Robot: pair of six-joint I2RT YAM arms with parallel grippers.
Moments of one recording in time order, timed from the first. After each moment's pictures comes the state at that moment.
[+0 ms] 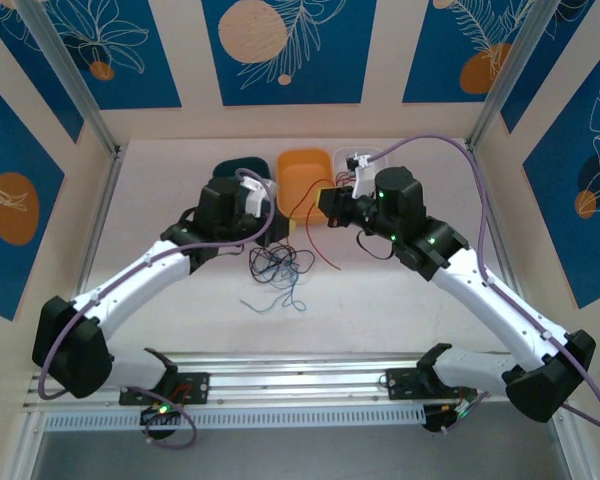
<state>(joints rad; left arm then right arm) -0.60 1.35 1.03 -0.16 0.55 -0.45 0.63 1.15 1.18 -0.36 -0.16 0.52</state>
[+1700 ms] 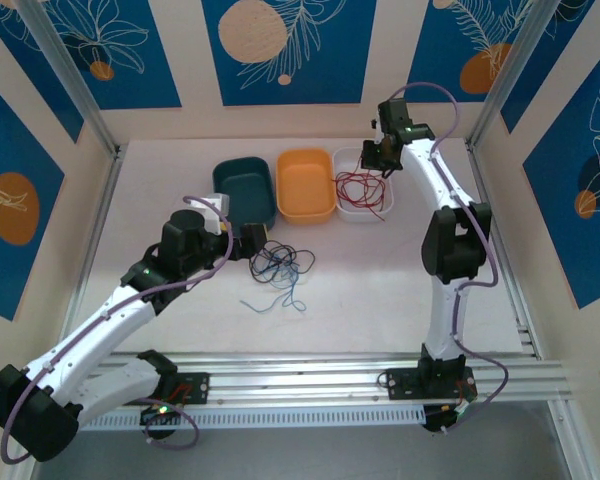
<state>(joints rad) -0.56 0.97 0.80 -0.25 0.07 -0.48 0.17 2.12 2.02 -0.90 -0.04 0.22</state>
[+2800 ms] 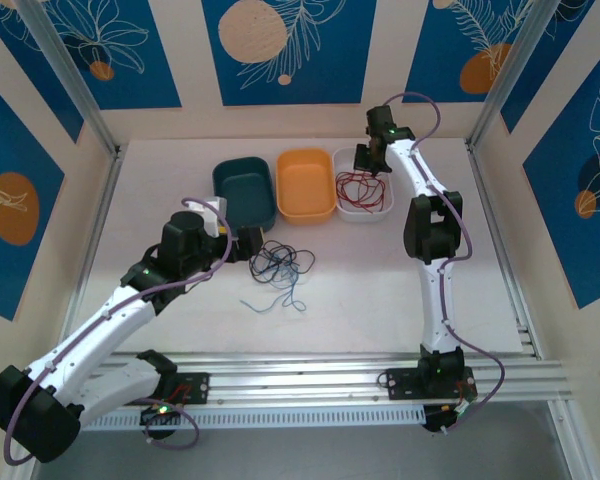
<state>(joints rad) -0.54 0.97 0.78 -0.28 0.07 -0.48 0.17 2.43 2.27 -0.88 -0.02 0.30</state>
